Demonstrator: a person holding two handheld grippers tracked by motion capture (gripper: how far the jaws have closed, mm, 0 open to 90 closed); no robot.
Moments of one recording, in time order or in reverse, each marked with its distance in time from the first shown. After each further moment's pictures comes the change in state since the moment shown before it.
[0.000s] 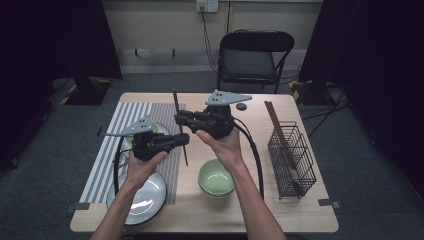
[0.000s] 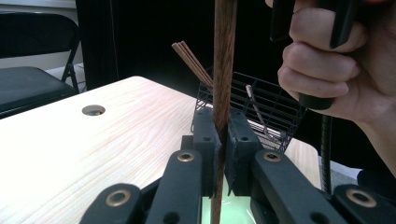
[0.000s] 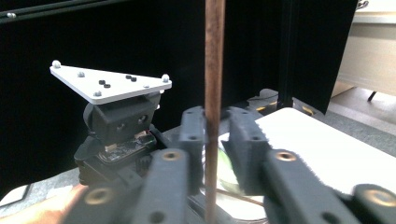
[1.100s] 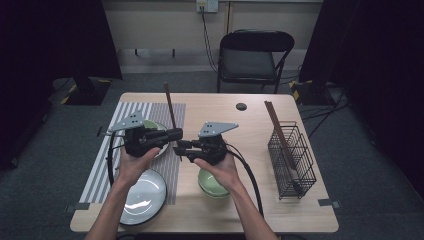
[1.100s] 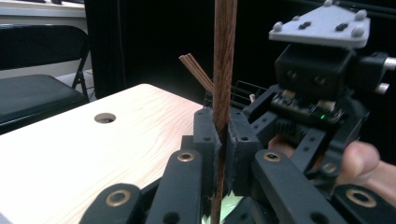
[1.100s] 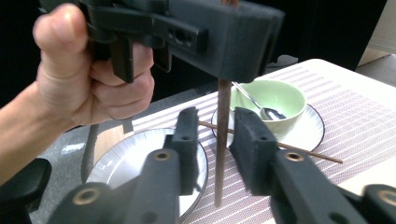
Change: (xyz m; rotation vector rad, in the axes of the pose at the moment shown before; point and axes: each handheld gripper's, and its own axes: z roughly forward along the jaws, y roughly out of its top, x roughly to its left) left arm 0.000 0.015 -0.013 -0.019 0.024 0.009; right arm 0.003 -0.080 0.022 0.140 0.070 -0.028
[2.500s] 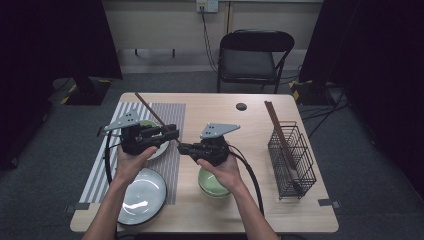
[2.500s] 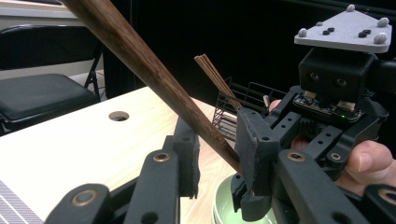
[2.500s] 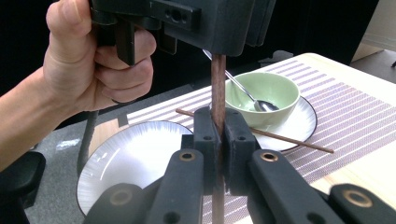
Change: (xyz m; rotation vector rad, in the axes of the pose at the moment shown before) left arm 0.013 -0.005 -0.009 -0.013 0.037 -0.018; right arm -0.001 -0.004 -0.006 0.018 -0.026 0.000
